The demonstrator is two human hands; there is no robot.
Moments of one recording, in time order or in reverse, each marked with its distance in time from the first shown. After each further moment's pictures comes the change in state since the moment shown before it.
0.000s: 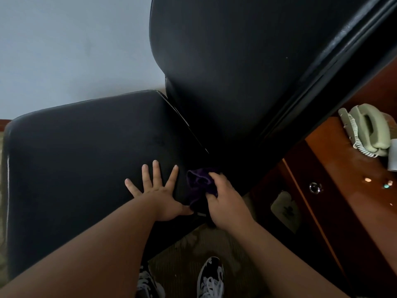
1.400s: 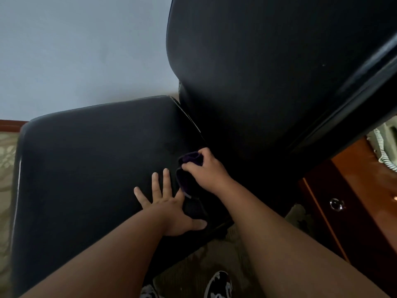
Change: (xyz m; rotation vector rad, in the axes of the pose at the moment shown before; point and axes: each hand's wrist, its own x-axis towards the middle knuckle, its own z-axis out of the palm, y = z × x) left_hand 0.002 -0.003 -0.001 0.014 -0.045 0.031; right_hand 0.102 -0.066 0.006 0.162 -0.108 0.059
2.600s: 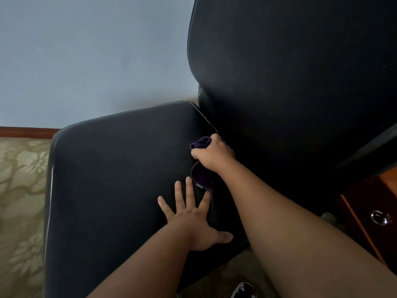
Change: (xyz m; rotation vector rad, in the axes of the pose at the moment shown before) left_hand 0.010 -0.005 0.008 -0.007 0.019 0.009; right_hand 0.071 -0.045 0.017 -0.170 0.113 0.002
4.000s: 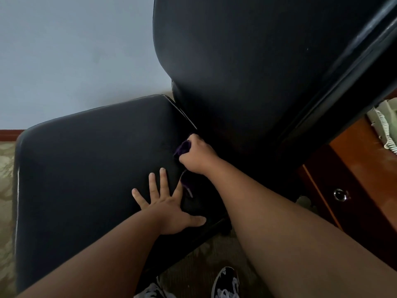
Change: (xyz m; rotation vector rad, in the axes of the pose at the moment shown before) left_hand 0.003 0.004 0.000 -0.030 0.019 -0.050; right_hand -0.029 0.031 -0.018 -0.010 -0.092 -0.097
